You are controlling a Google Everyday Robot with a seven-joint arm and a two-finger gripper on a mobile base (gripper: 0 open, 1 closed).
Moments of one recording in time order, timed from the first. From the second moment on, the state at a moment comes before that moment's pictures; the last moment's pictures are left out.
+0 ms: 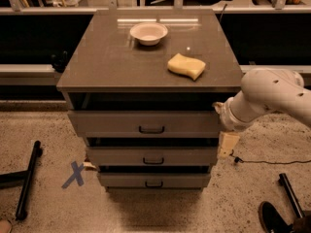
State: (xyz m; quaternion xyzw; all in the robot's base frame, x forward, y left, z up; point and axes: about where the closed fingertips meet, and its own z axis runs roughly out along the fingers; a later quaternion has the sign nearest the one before) arm 0.561 -0.212 0.677 -0.68 0.71 0.00 0.18
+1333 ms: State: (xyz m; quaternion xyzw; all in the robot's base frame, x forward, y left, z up) arm 0.597 -0.213 0.633 -0.69 0.70 -0.01 0.19
